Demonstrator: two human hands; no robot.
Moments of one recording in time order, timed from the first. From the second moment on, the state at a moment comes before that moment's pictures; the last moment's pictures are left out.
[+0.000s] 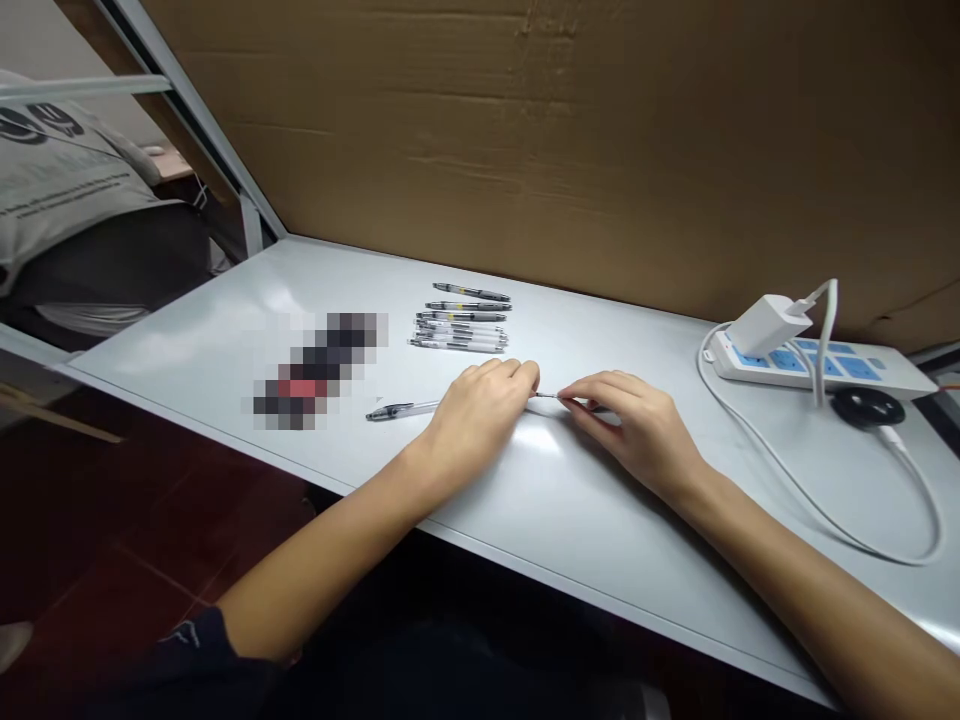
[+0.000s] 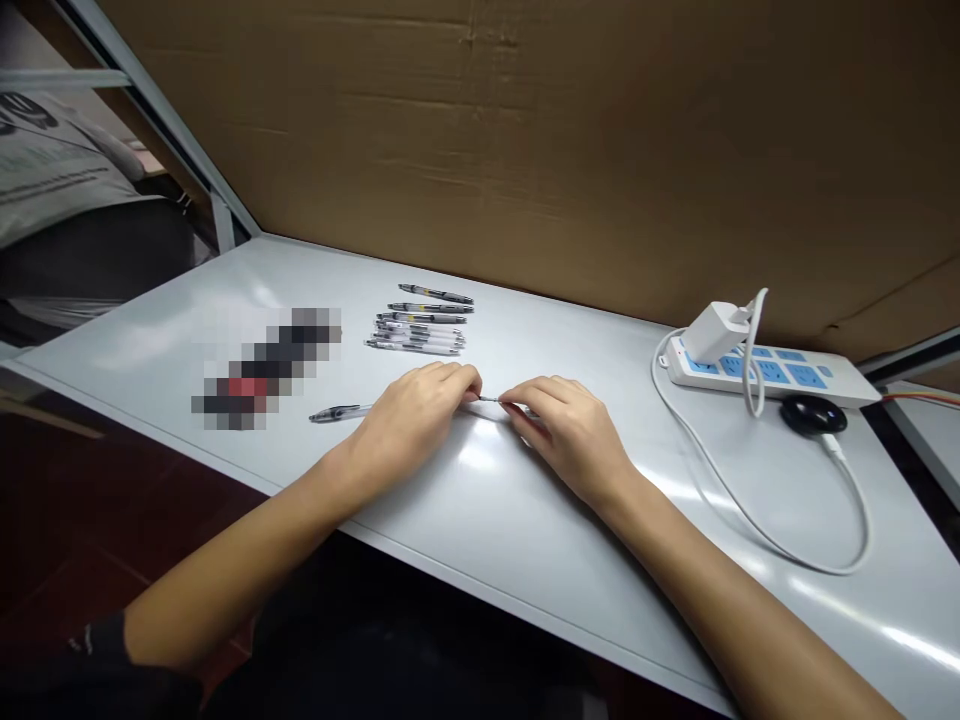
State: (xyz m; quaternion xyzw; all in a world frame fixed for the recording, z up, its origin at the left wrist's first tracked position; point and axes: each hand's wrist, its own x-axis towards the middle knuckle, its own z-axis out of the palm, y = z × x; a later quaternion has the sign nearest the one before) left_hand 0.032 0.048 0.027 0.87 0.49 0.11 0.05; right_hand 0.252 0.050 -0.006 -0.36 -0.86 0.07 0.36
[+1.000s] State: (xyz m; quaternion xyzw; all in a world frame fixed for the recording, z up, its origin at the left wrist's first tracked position) left_hand 0.035 0.049 0.024 0.89 0.43 0.14 0.09; right_hand 0.275 0.047 0.002 -0.41 -0.84 0.15 0.33
